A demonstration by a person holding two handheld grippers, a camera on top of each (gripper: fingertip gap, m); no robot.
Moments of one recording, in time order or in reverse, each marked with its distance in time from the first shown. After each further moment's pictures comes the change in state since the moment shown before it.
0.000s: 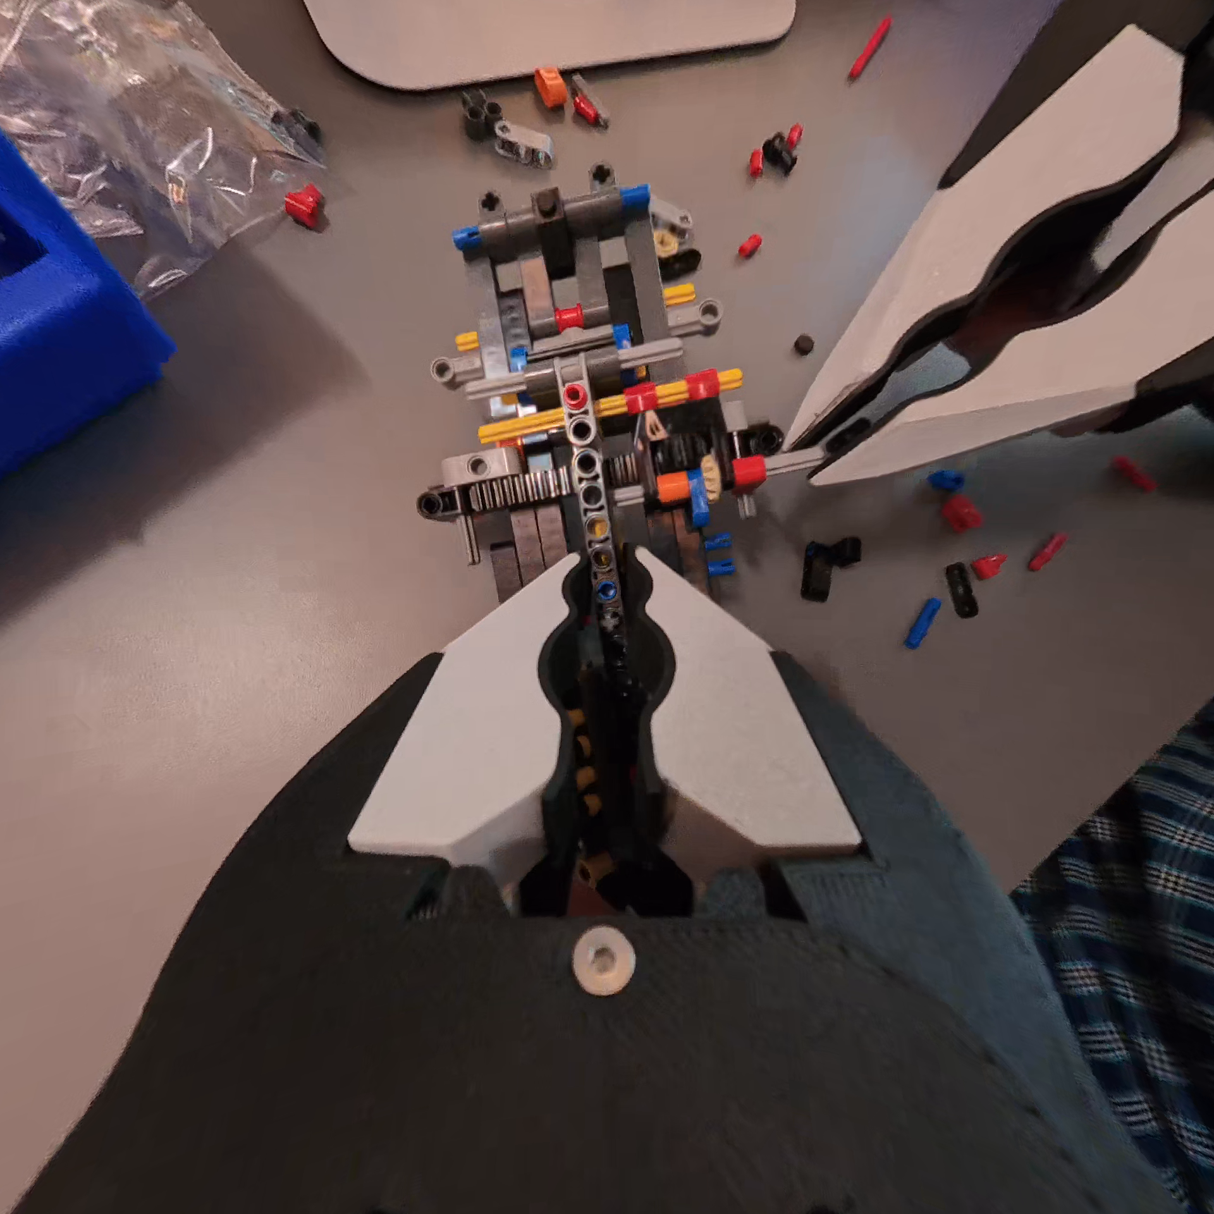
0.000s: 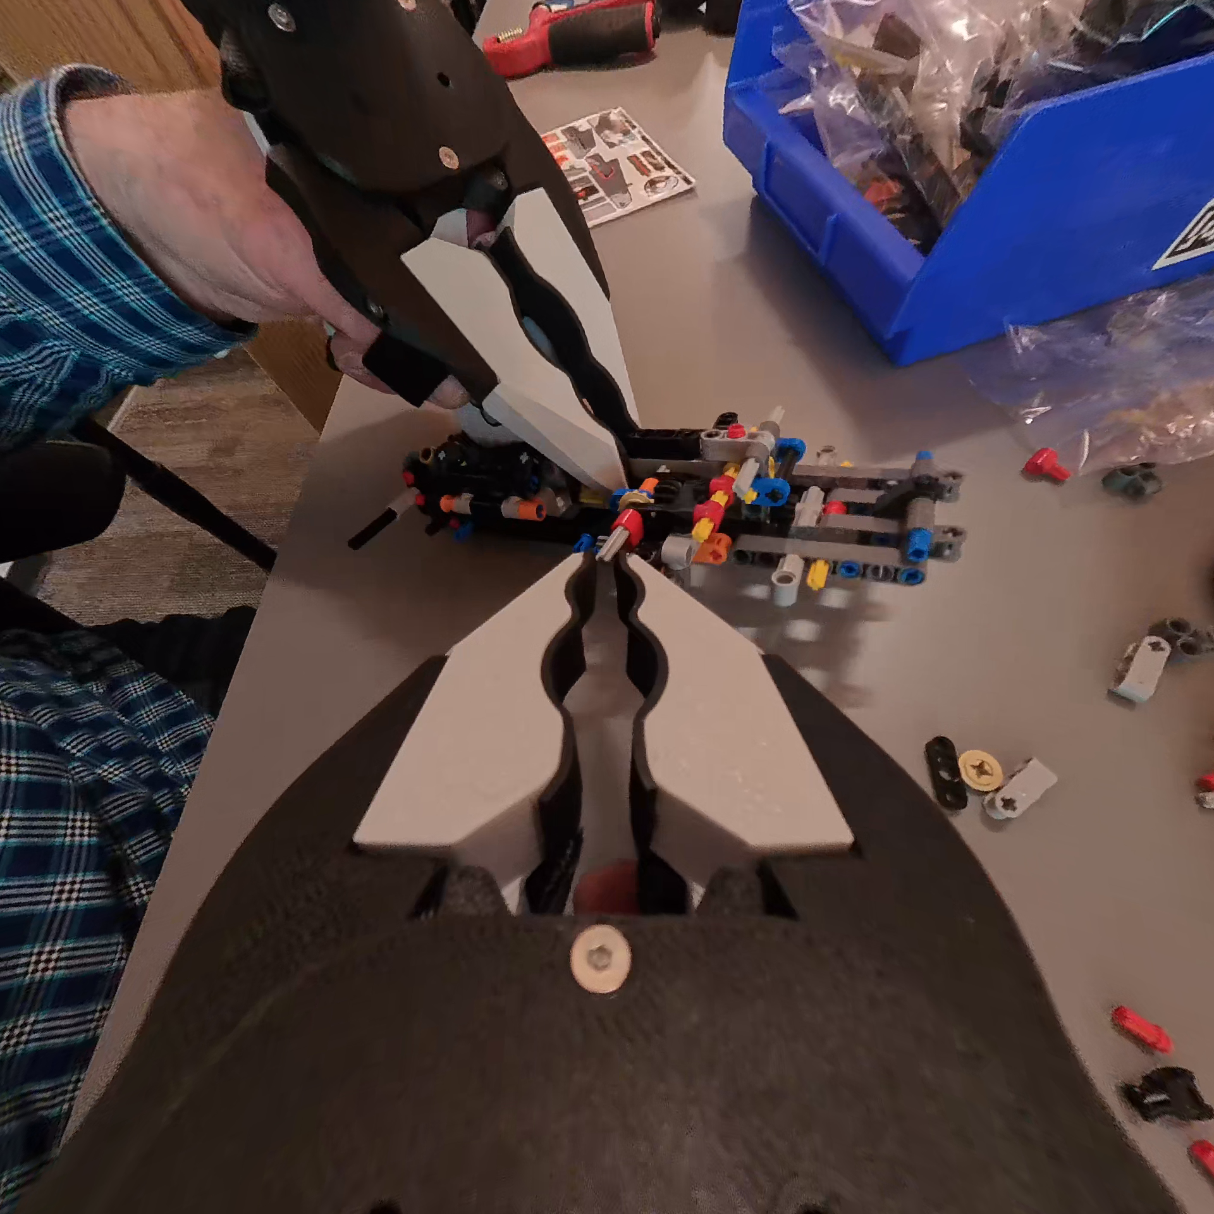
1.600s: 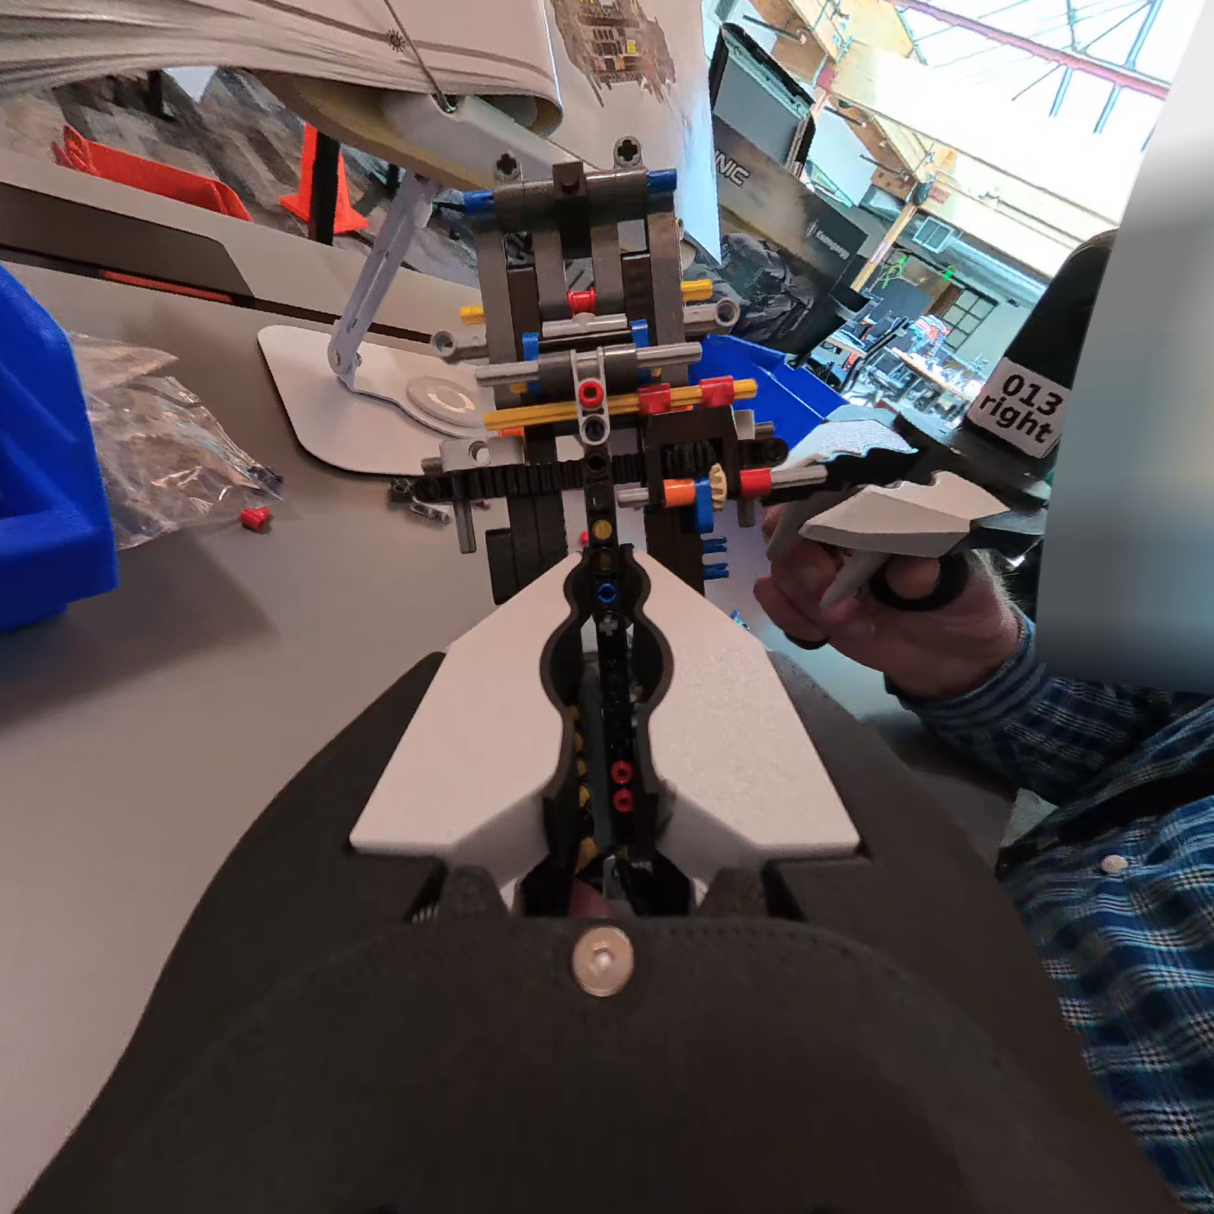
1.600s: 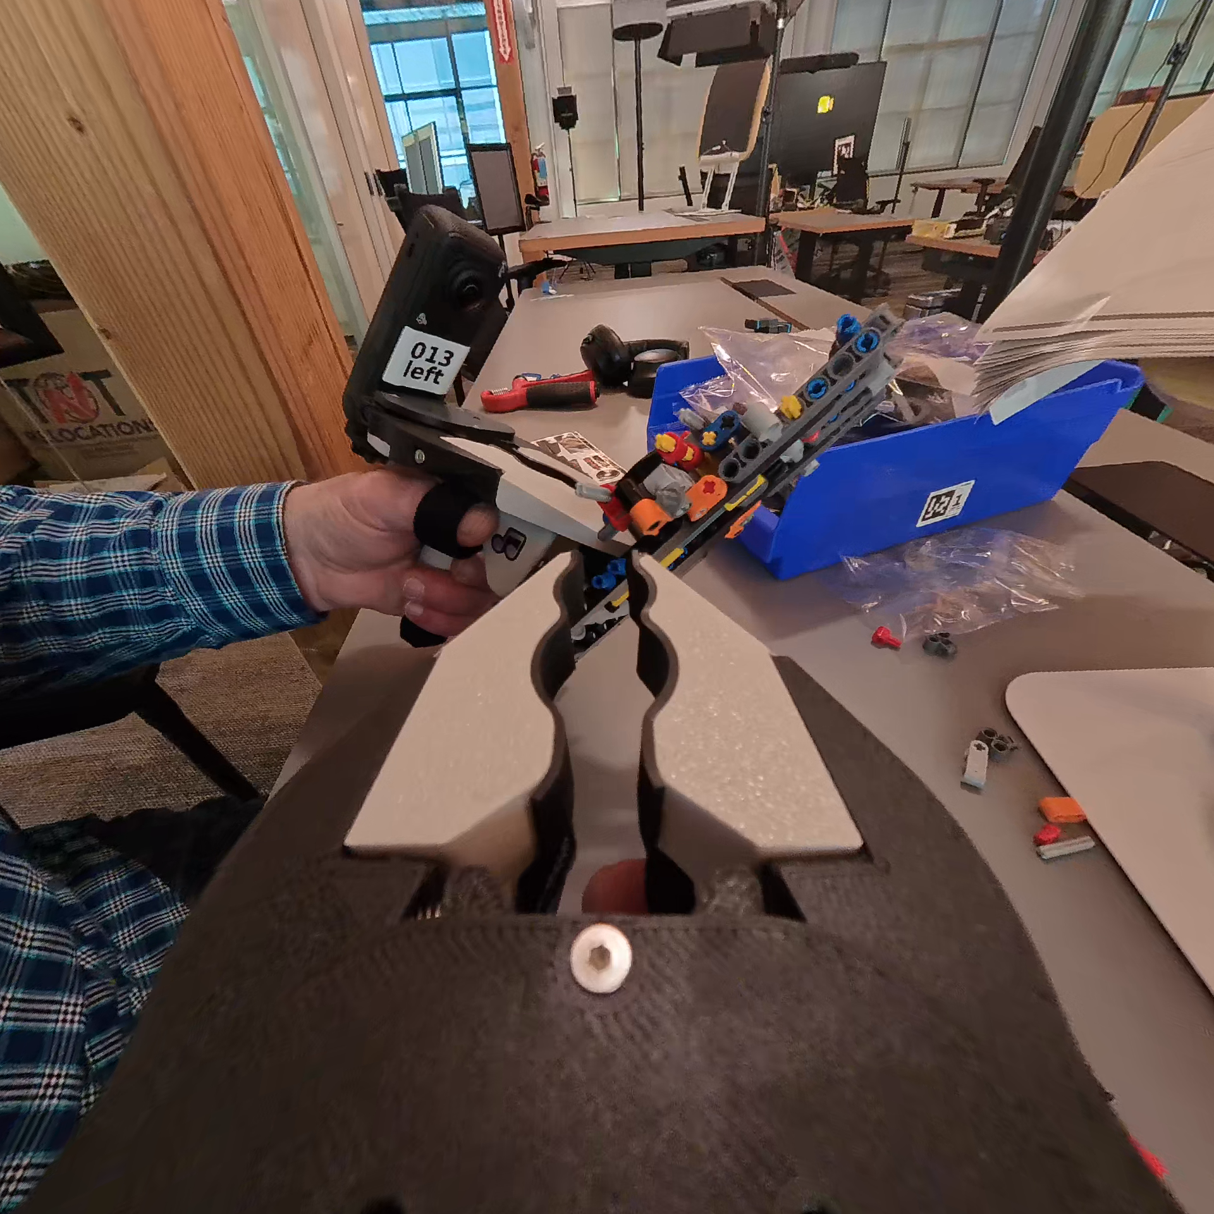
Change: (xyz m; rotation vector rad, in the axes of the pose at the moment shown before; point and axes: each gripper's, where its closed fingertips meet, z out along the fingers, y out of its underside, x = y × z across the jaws) left arm 0.031 -0.076 -0.036 0.601 0.243 -0.154; right arm -0.004 -0.062 -0.059 0.424 0.106 -0.039
